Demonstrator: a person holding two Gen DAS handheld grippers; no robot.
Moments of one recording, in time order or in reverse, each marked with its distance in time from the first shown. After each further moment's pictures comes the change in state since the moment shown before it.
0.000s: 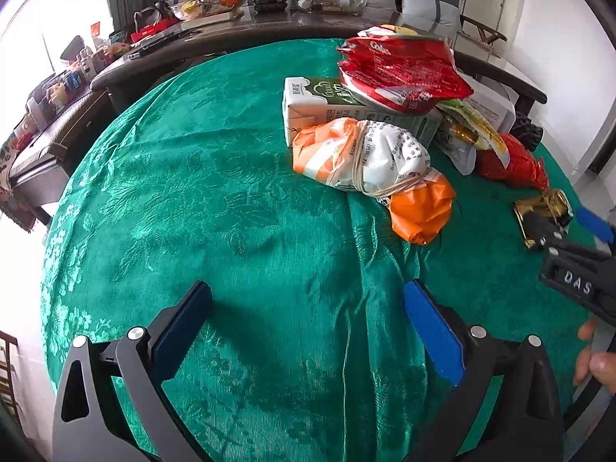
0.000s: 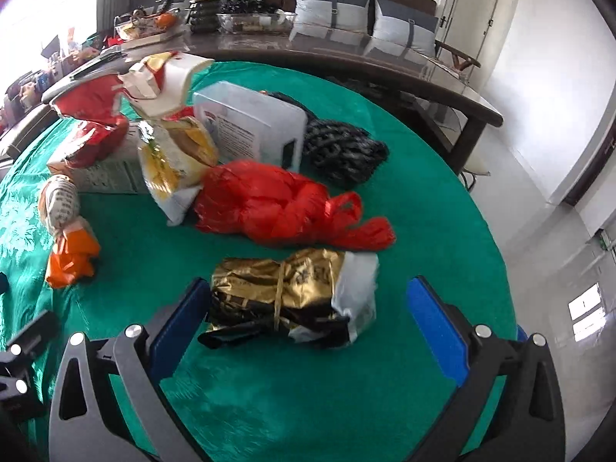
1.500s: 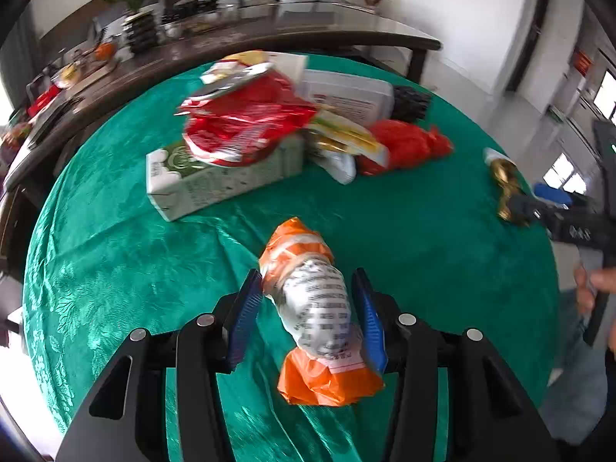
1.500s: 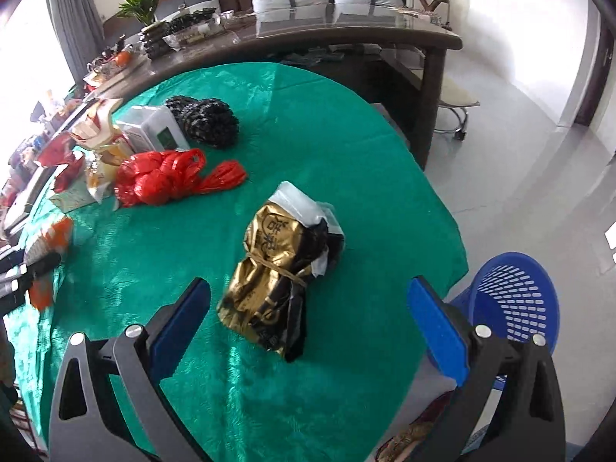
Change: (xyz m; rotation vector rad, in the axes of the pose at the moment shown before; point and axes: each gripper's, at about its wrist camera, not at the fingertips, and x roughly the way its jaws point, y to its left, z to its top) left arm -0.016 -0.058 0.021 0.418 0.033 -0.263; right arm -0.008 -0.101 -0.023 0.211 0.099 0.184
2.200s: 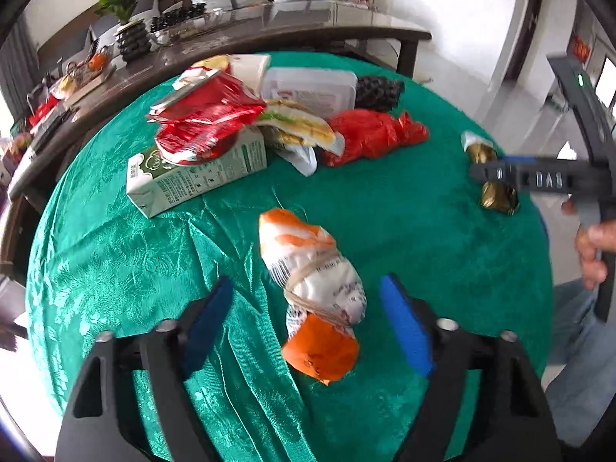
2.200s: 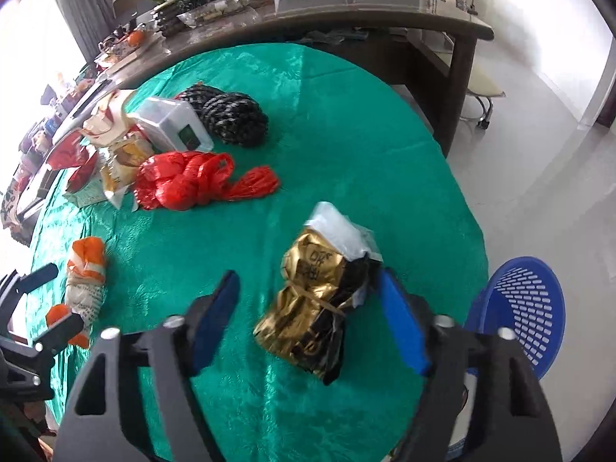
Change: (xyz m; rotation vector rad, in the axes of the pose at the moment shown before) left arm 0.003 -0.032 -0.002 0.017 0.027 0.059; right arm 0.011 0.011 0.026 -0.027 0.123 0.054
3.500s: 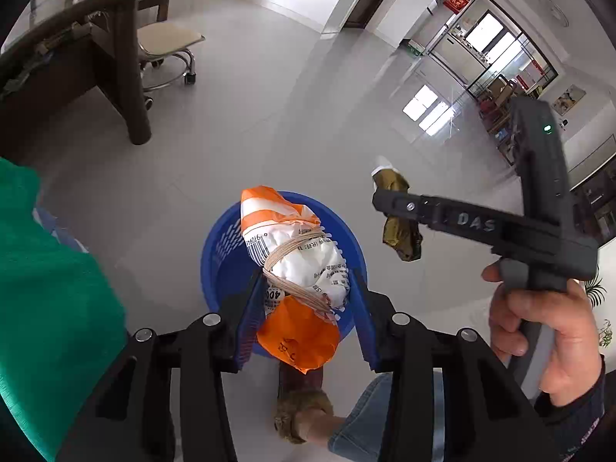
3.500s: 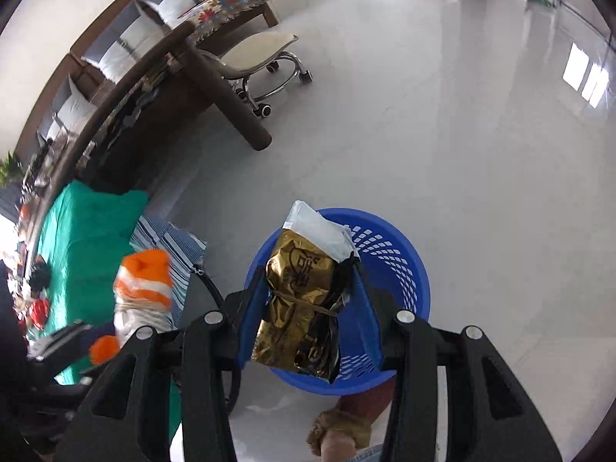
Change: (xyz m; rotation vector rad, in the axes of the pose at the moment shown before) left arm 0.149 -0.431 0.160 0.222 0.138 -0.584; right arm -0.068 -0.396 -0.091 0.574 -0.069 -0.084
